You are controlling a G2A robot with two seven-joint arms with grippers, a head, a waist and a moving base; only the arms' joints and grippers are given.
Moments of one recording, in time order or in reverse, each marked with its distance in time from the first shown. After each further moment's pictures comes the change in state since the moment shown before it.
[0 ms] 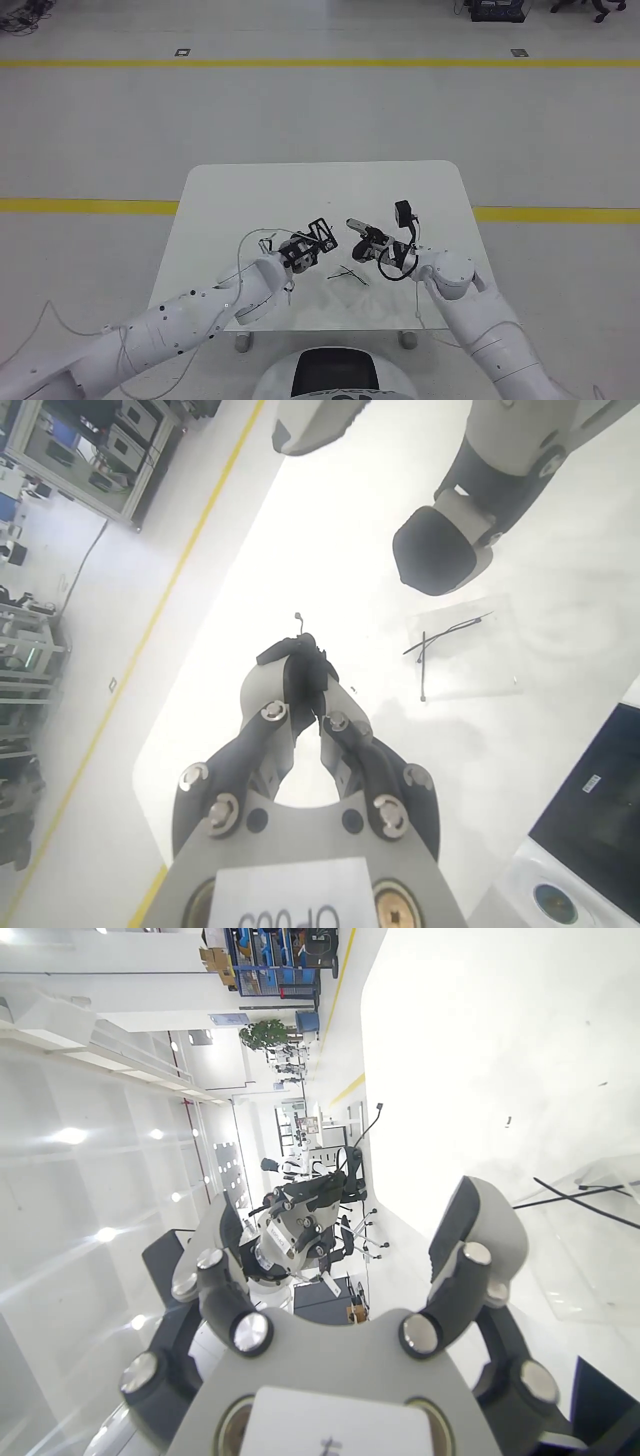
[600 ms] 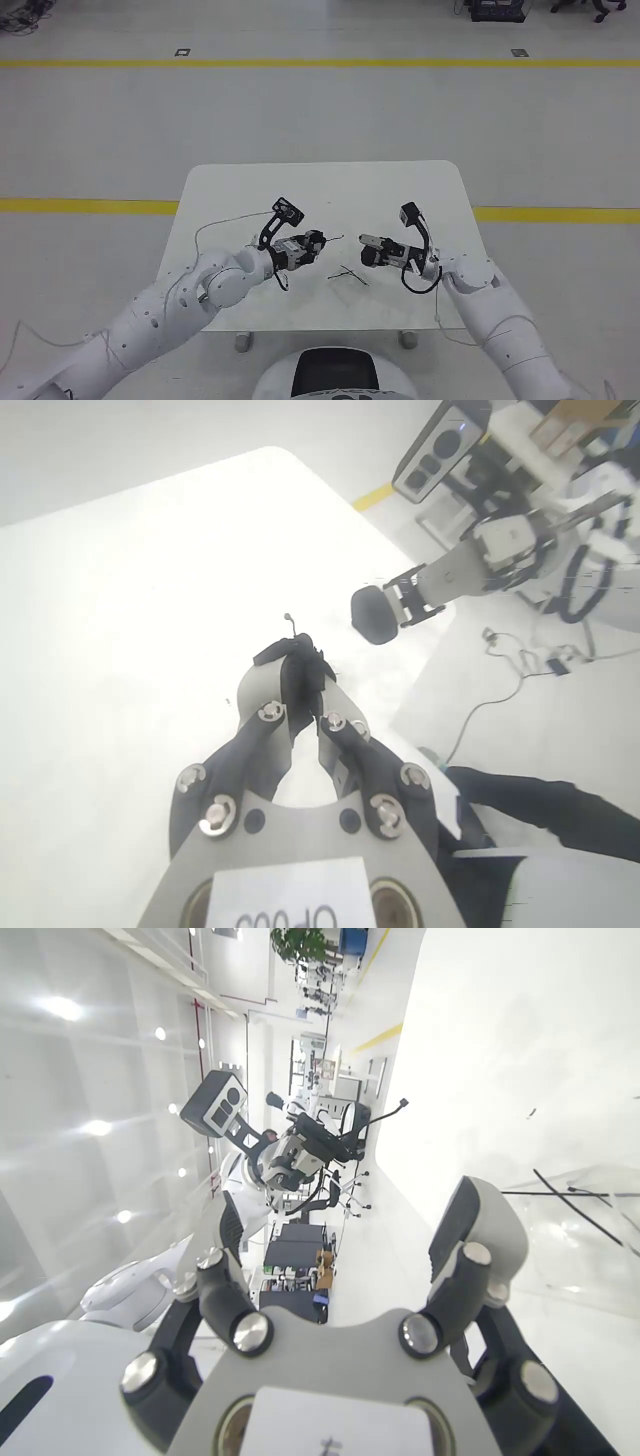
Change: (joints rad) left arm 0.126 0.017 -0.239 0.104 -0.832 -0.295 0.141; right arm 0.055 0.030 0.047 0.182 0.043 -0.373 0.347
